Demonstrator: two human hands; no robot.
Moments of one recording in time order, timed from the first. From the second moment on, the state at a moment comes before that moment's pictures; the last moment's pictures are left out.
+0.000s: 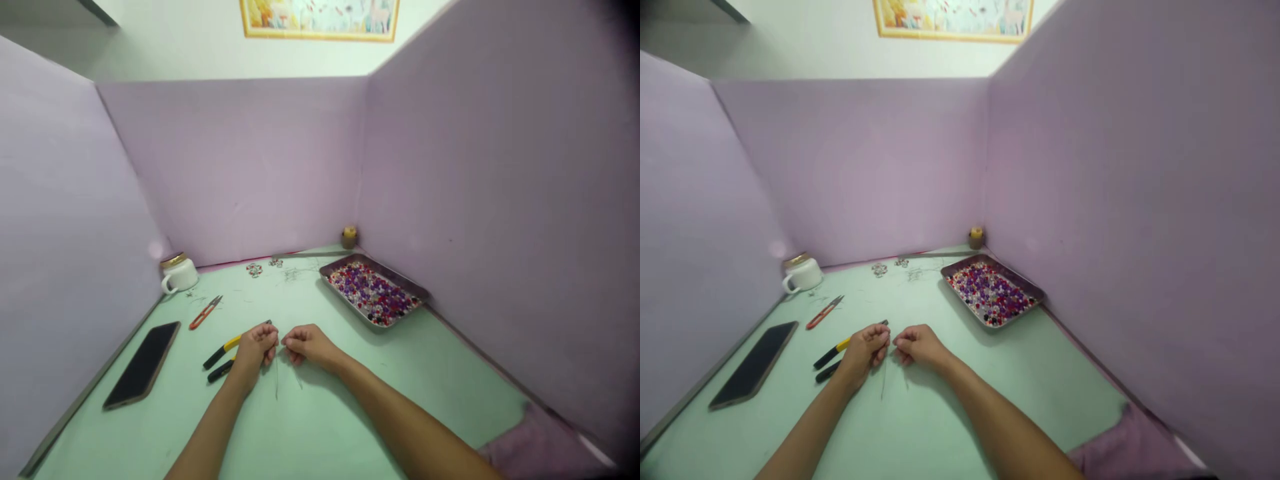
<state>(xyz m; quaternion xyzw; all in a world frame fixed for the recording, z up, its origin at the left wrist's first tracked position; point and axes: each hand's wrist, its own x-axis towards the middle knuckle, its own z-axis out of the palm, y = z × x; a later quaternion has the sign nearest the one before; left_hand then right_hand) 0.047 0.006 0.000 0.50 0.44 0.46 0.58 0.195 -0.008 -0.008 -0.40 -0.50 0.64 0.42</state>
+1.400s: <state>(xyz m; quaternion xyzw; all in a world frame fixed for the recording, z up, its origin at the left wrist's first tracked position) 0.054 -0.002 0.014 0.52 0.46 0.40 0.61 0.237 -0.008 0.017 -0.41 -0.61 0.62 0.27</state>
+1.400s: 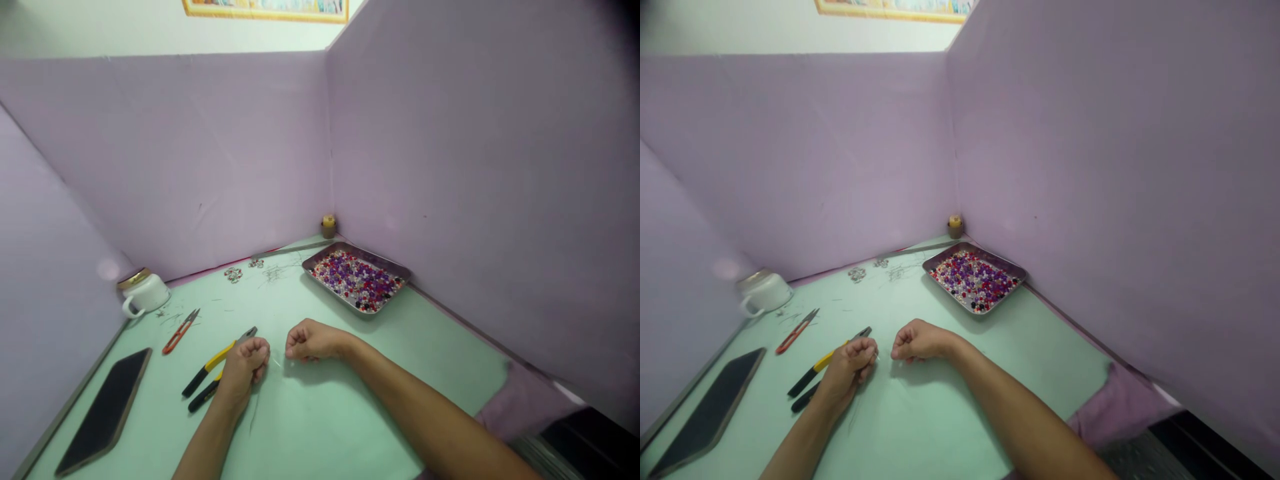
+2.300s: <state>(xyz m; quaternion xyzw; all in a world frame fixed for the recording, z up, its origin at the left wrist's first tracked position) 0.053 0.001 0.013 0.51 0.44 0.41 0.61 0.250 0.001 0.002 -0.42 -0.63 0.61 0.22</state>
